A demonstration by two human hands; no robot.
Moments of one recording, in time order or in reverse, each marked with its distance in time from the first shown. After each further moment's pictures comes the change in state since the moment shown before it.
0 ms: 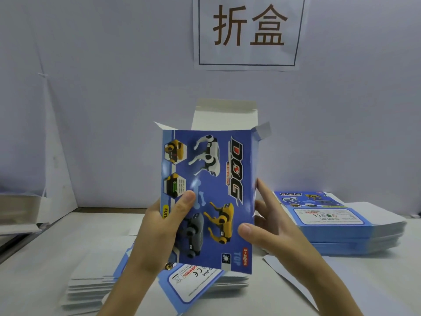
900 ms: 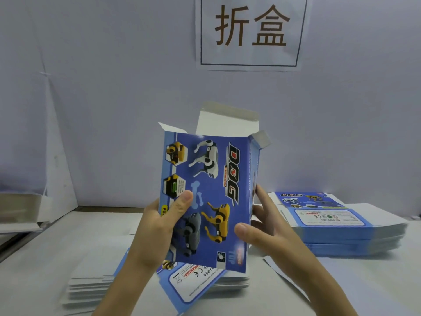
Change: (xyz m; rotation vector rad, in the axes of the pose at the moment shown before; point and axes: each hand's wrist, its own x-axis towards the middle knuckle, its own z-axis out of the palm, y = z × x) left_hand 0.005 -0.003 -0.005 -0.024 0.035 -0.038; right_hand 0.006 0.014 0.001 -0.019 0.042 0.012
